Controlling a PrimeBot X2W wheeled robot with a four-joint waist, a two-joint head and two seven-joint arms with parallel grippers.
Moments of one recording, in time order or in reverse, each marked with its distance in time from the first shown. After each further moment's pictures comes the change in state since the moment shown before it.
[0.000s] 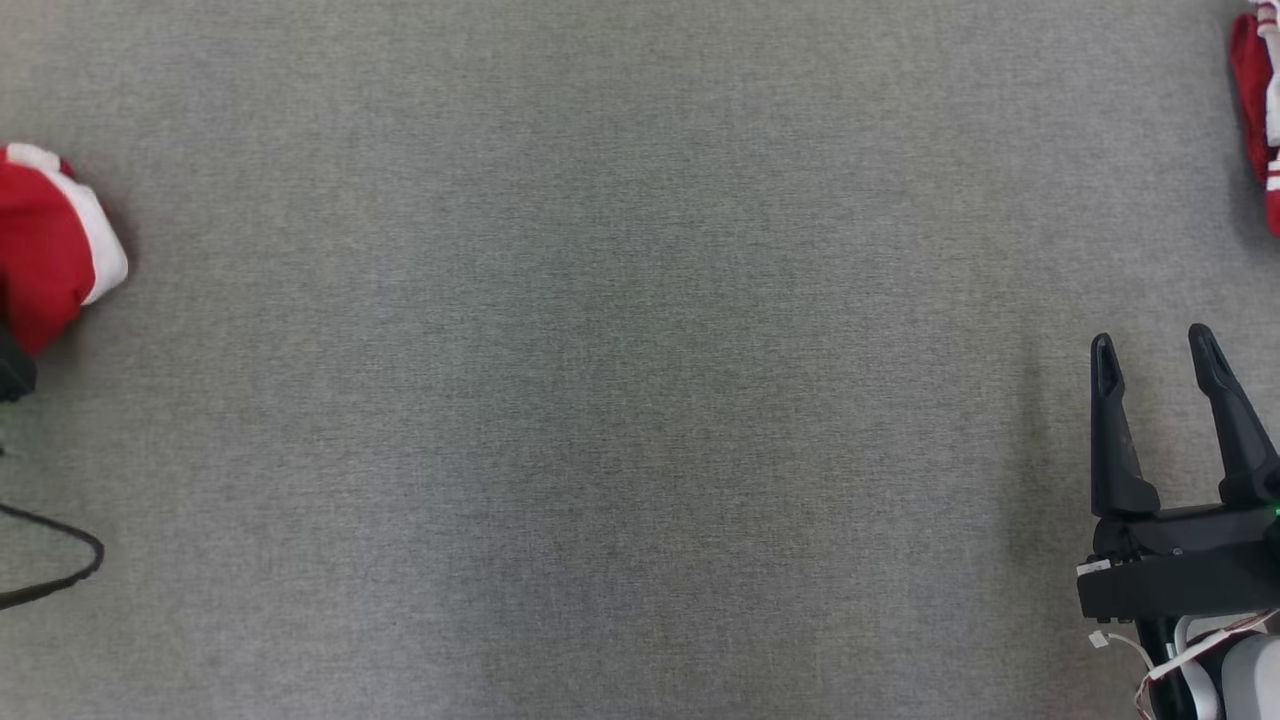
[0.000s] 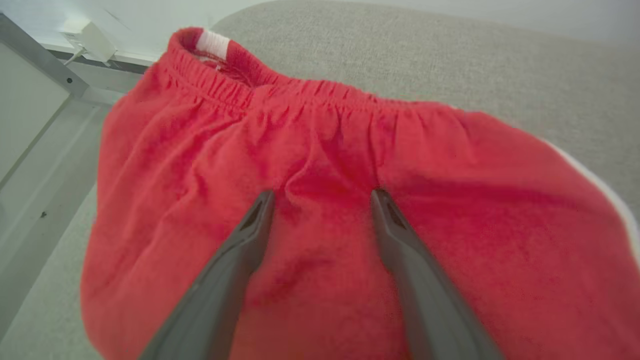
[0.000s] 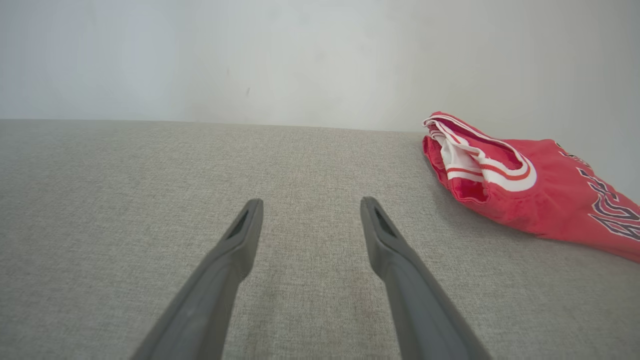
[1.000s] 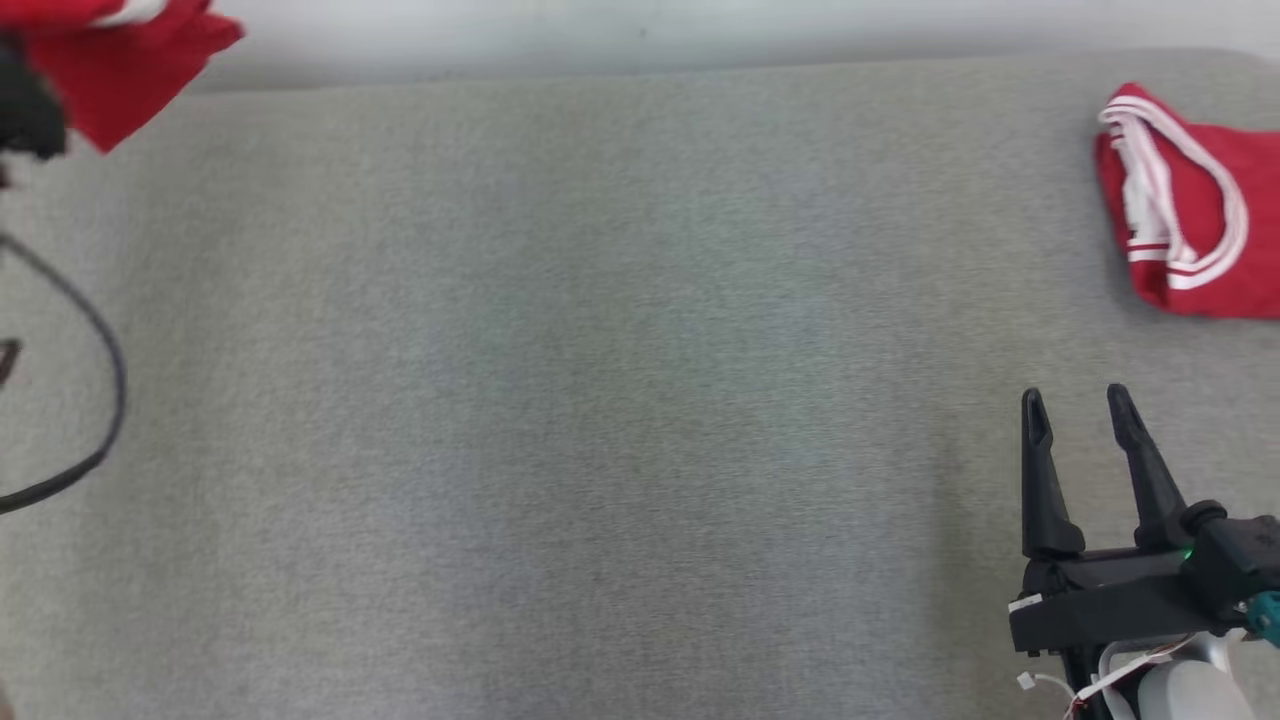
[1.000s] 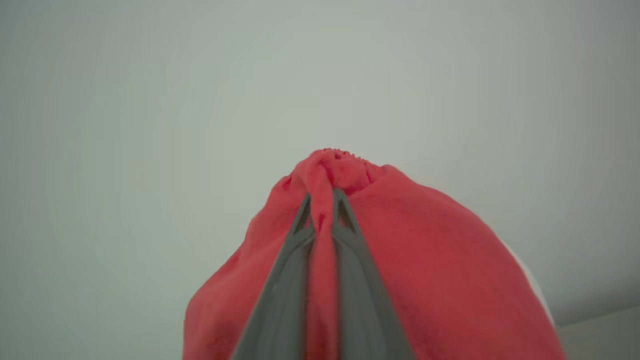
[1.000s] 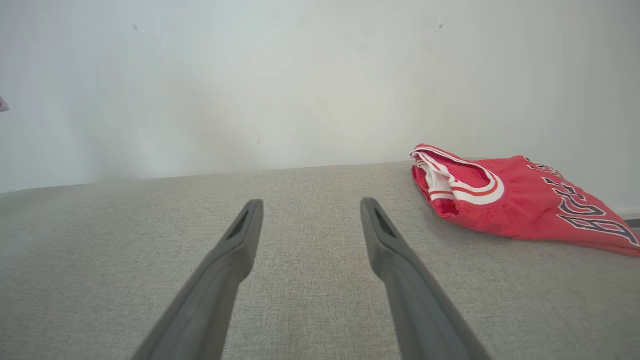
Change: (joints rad) left arm -0.167 -0.006 -0.237 -0.332 0.020 -0.006 -0.254; right arm 0.002 0.076 0.038 0.159 0.026 0.000 -0.089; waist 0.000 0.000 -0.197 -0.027
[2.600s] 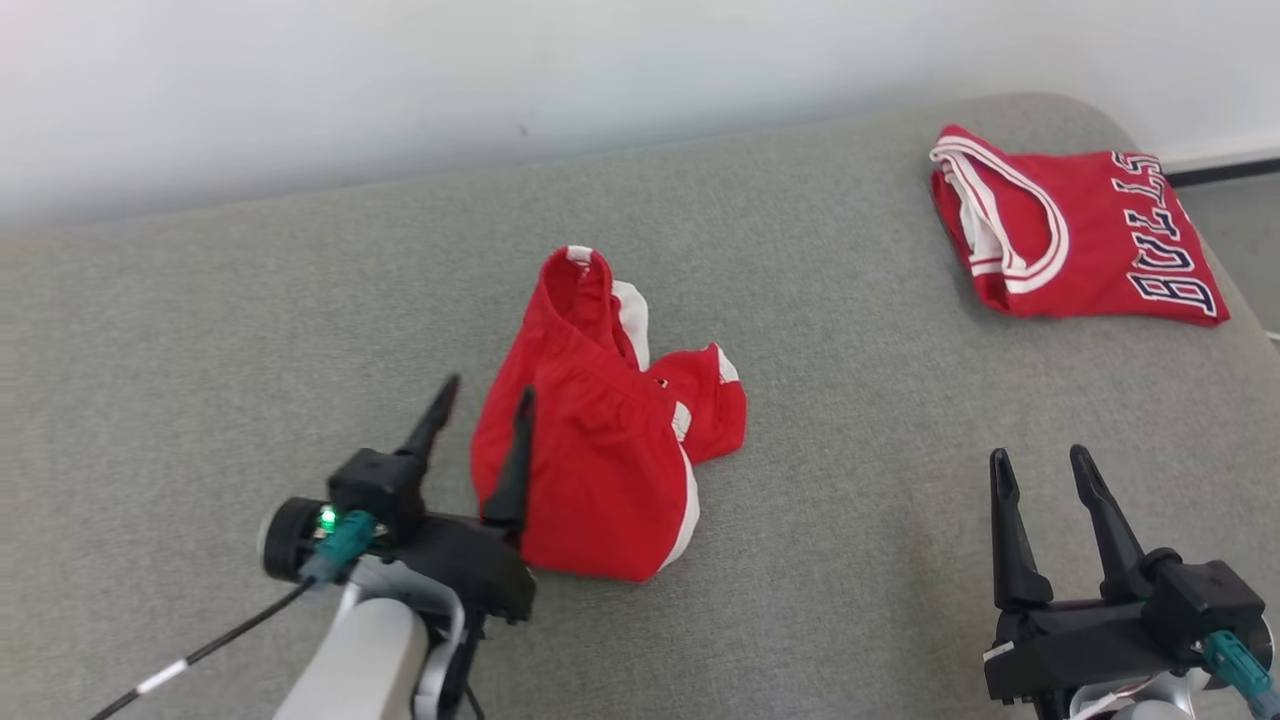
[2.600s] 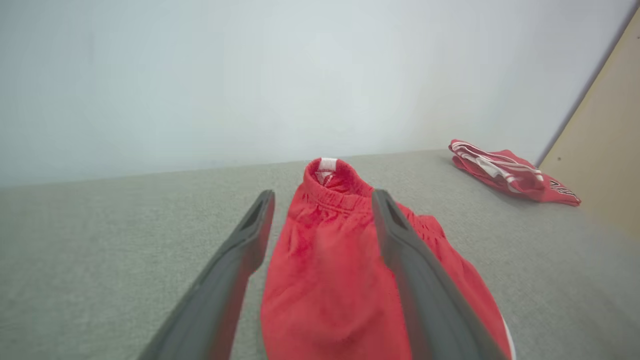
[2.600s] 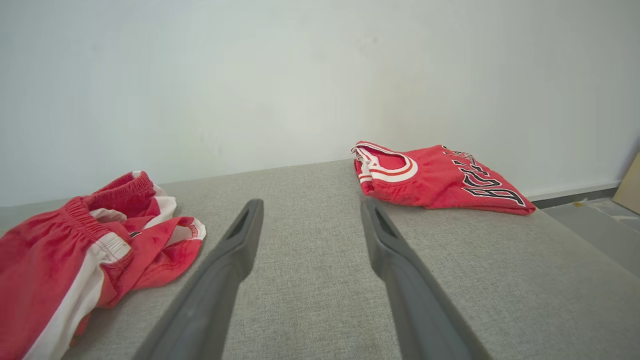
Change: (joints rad) left arm 0.642 -0.337 -0.258 -0.145 -0.090 0.111 -0.143; right arm 0.031 0.013 0.029 0.117 0.015 0.000 -0.058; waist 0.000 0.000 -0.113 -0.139
